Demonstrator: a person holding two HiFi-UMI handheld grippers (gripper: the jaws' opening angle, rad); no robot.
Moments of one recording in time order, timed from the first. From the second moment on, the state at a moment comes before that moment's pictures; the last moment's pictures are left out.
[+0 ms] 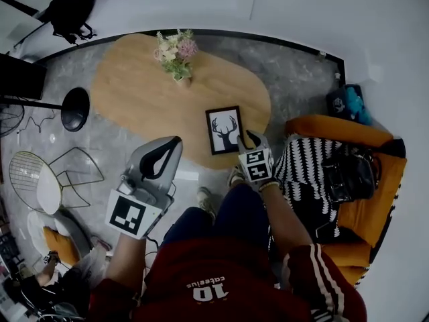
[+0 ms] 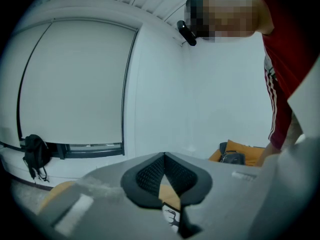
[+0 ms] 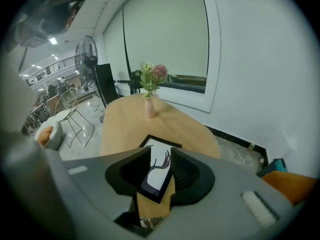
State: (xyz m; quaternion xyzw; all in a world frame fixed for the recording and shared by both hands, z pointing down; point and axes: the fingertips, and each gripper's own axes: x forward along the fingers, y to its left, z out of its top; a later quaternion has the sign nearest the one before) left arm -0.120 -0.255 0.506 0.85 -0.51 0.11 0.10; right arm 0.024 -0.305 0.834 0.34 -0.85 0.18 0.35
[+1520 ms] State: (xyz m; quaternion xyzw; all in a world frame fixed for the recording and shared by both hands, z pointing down) left arm -0.151 -0.253 0.589 0.83 -0.52 0.10 0.14; right arm 0.044 -0.328 0.972 0.40 -0.76 0.36 0.36
